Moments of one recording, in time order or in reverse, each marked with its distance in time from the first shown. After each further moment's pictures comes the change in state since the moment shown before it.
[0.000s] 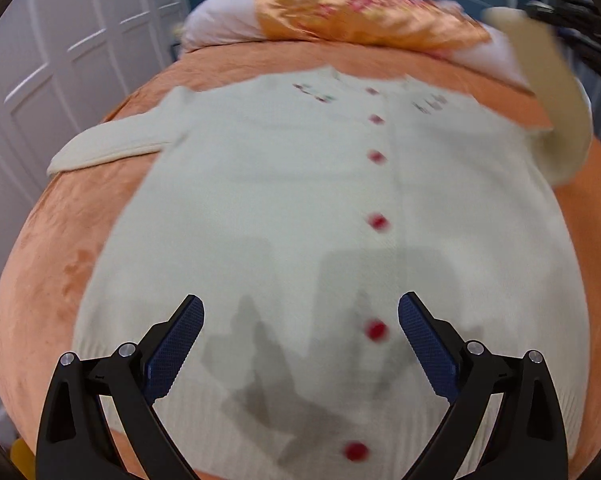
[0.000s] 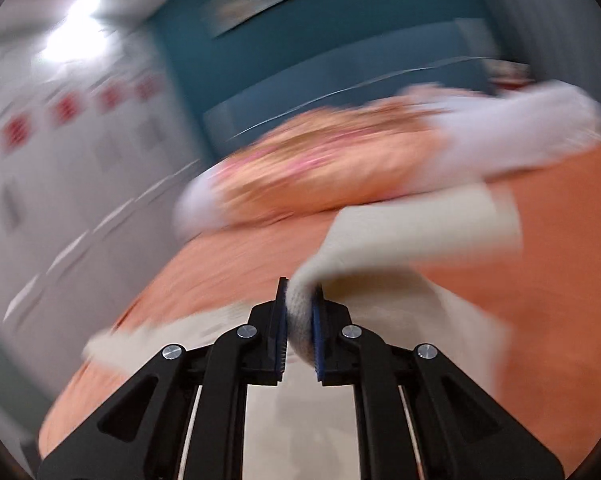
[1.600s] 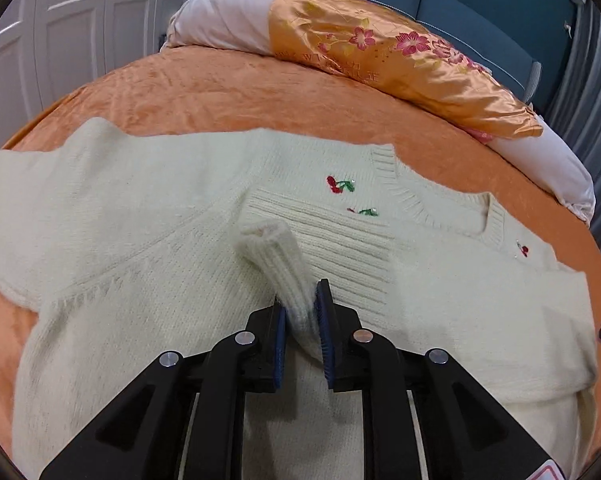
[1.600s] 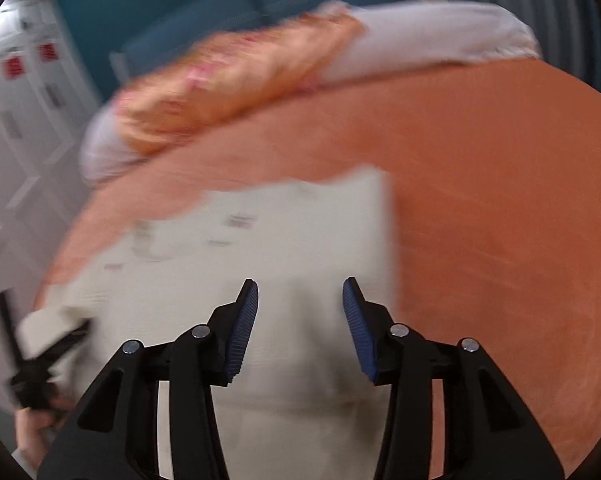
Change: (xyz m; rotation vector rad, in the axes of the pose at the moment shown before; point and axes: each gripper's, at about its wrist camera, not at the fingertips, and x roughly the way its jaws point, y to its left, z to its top) left arm 0.180 0.052 0.170 -0.160 -0.104 -0.193; right arm 0.038 -0.053 -0.081 0.211 0.146 -0.319
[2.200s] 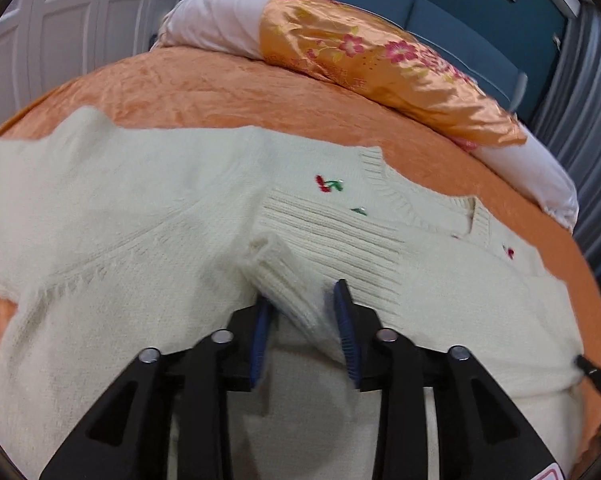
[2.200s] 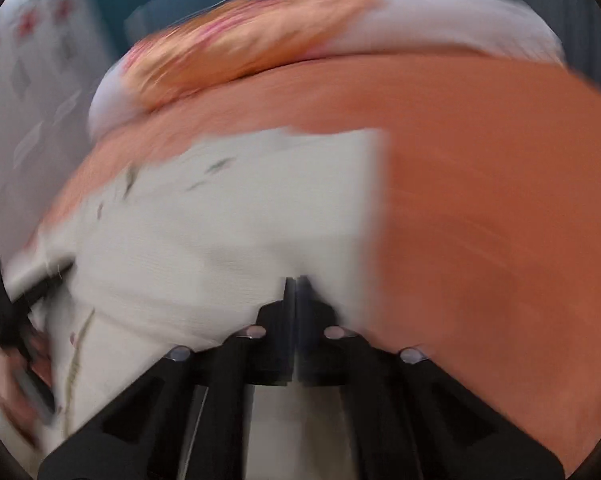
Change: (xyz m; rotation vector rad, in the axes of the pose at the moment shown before) left arm 0.001 0.002 -0.007 -0.001 -0.026 -0.063; right arm -0.030 -0.110 -0.021 0.126 0.071 -0.184
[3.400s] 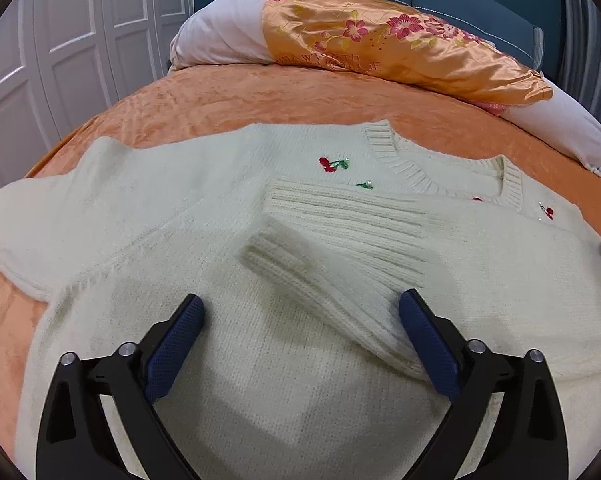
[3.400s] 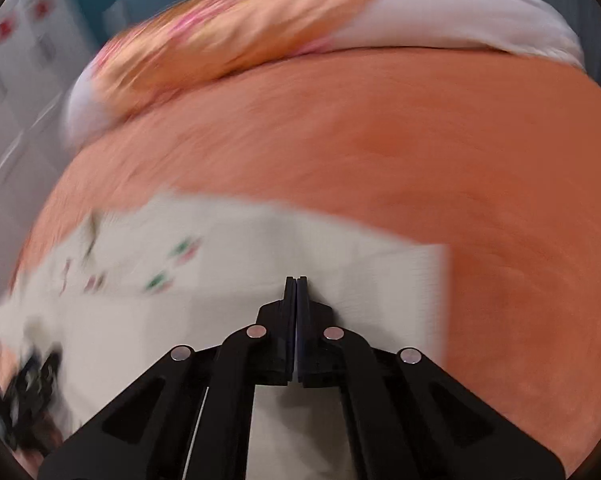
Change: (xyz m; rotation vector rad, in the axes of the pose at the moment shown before) left arm 0.006 -0.027 -0.013 0.112 0.000 0.208; right arm 0.089 0.047 0.089 -0.045 0.001 -0.105
